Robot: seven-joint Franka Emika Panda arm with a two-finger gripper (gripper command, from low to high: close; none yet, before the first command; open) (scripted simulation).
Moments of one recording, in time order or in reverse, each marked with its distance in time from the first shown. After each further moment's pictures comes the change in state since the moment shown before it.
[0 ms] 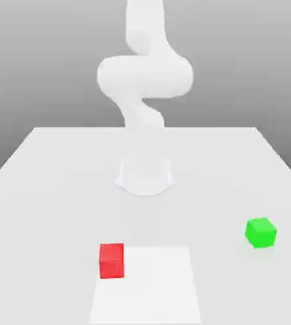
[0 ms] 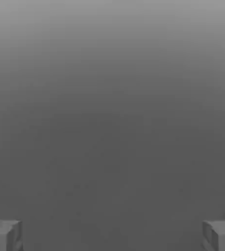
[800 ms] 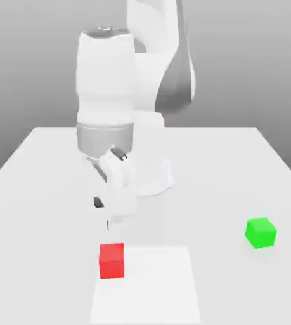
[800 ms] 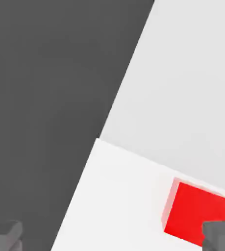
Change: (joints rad) arm -0.323 0.635 0.184 -0.397 0.009 0.393 1.046
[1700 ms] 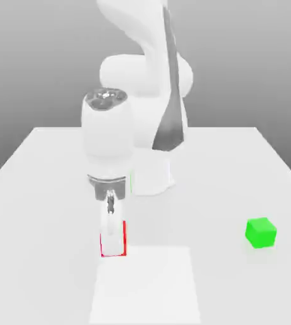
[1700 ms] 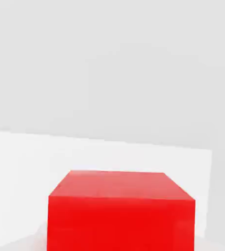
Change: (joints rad) arm 0.070 0.083 0.013 -0.055 -0.008 0.046 0.045
